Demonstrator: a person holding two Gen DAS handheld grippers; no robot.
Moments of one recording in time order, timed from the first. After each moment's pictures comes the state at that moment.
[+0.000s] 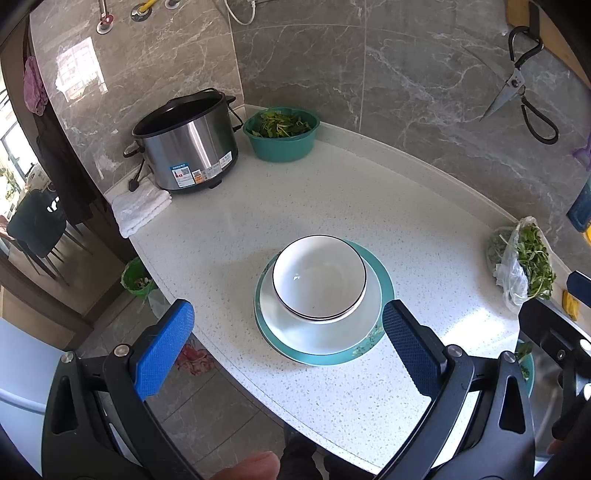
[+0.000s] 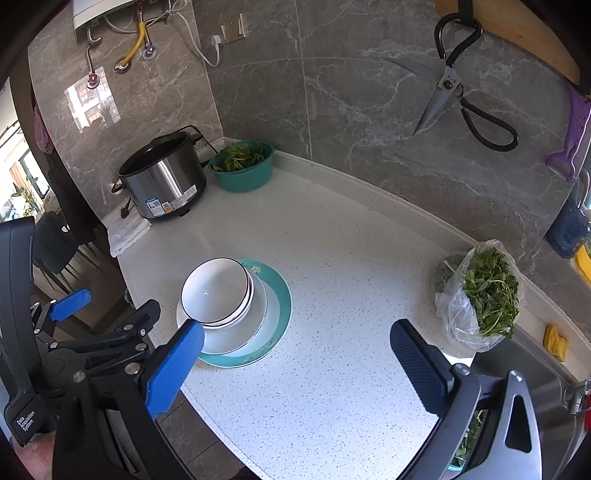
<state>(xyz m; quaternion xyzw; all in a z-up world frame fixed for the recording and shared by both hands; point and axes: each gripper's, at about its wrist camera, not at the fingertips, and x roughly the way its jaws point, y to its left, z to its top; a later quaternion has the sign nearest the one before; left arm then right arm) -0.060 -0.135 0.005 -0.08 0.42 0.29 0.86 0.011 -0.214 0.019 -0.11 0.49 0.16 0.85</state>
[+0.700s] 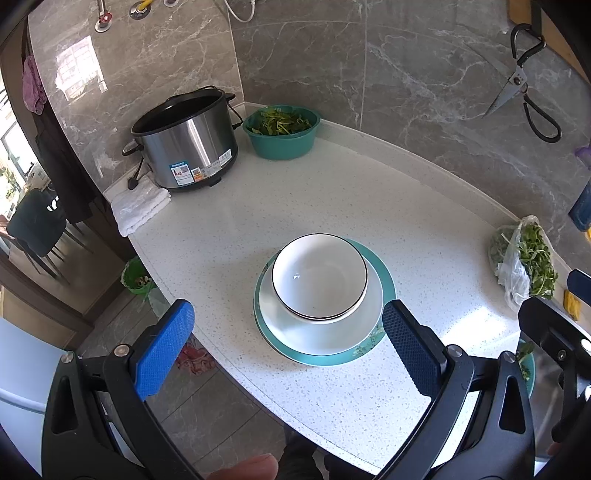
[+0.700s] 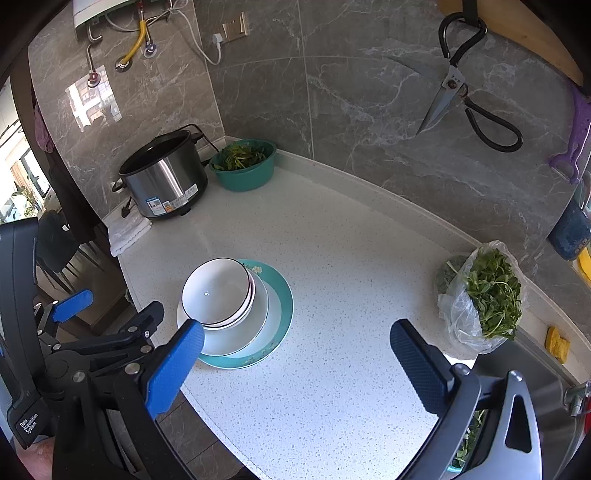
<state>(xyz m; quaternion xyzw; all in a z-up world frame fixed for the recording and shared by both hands) -0.060 -0.132 0.003 -0.08 0.43 0.29 0.85 0.013 -0.211 0.019 -0.11 0.49 0.16 0.85</state>
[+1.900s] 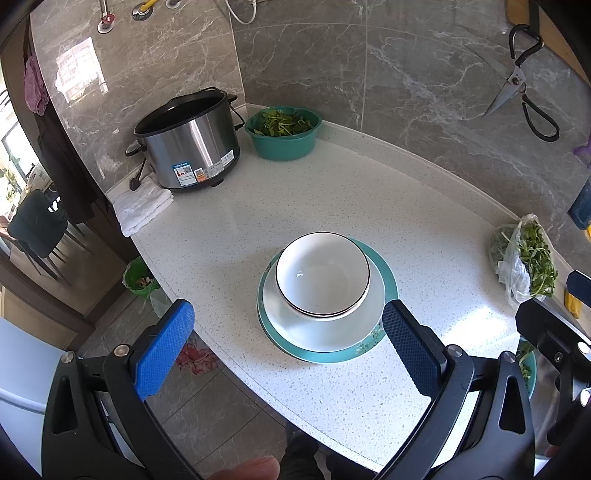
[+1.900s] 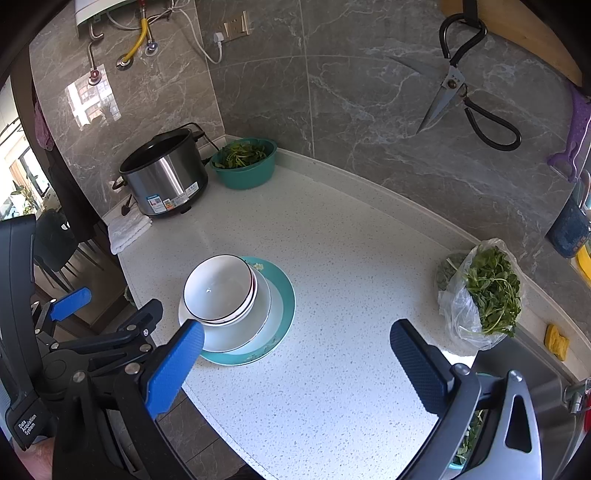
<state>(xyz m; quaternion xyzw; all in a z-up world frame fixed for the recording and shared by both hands) -0.063 -0.130 0.002 -0.07 0.42 0.29 0.85 0.012 -0.210 0.016 -0.11 0.49 0.16 0.85</state>
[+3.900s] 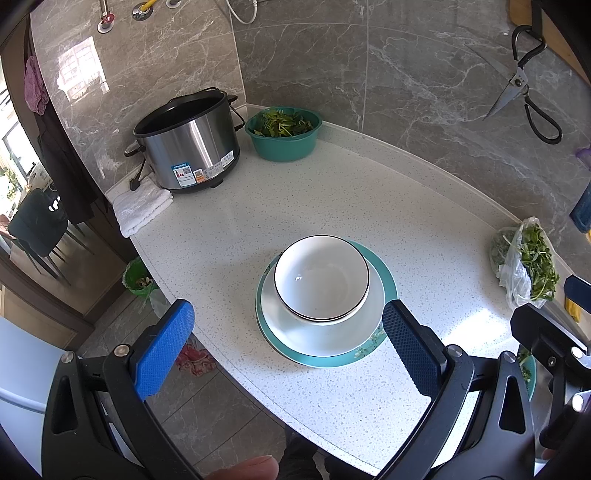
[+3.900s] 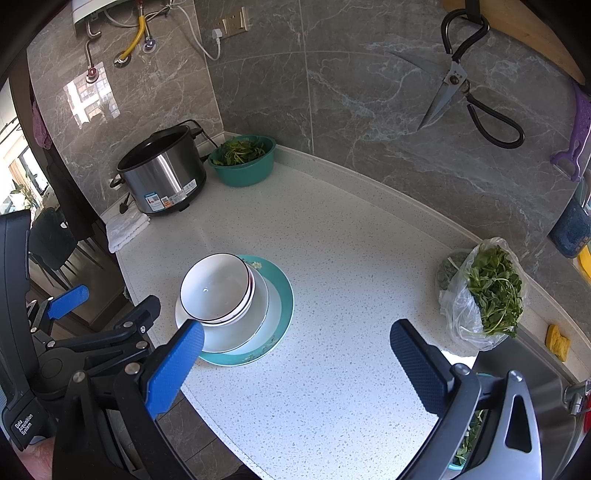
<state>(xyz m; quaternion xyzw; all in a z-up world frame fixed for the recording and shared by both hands) -0.057 -0.128 0.002 -0.07 0.42 0.29 0.86 0.013 -0.211 0.013 -0.11 0.50 0.16 0.85</state>
